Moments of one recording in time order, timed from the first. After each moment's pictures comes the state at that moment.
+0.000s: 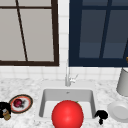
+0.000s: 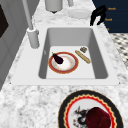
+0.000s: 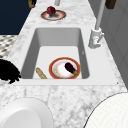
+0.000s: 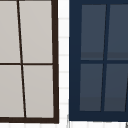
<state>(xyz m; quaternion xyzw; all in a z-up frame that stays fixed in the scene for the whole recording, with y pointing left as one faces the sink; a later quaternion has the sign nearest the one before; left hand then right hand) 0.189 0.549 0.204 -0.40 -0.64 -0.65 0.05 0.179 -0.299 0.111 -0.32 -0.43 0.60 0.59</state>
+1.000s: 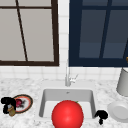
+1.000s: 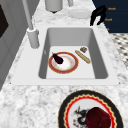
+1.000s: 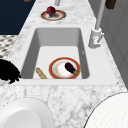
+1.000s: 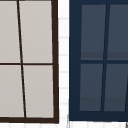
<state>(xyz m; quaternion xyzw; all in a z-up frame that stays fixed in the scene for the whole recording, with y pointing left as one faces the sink) 0.177 0.490 0.277 -0.40 -0.65 -0.65 0.05 0.179 -0.299 0.111 -0.32 -0.43 0.60 0.59</state>
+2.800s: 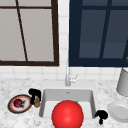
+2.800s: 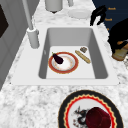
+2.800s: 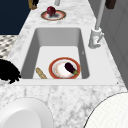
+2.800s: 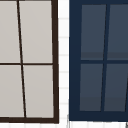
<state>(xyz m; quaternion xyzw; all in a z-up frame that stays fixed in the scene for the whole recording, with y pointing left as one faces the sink) 0.266 0.295 0.288 -0.40 -0.64 -0.66 0.07 0.179 -0.299 0.111 -0.32 -0.43 0.60 0.59</state>
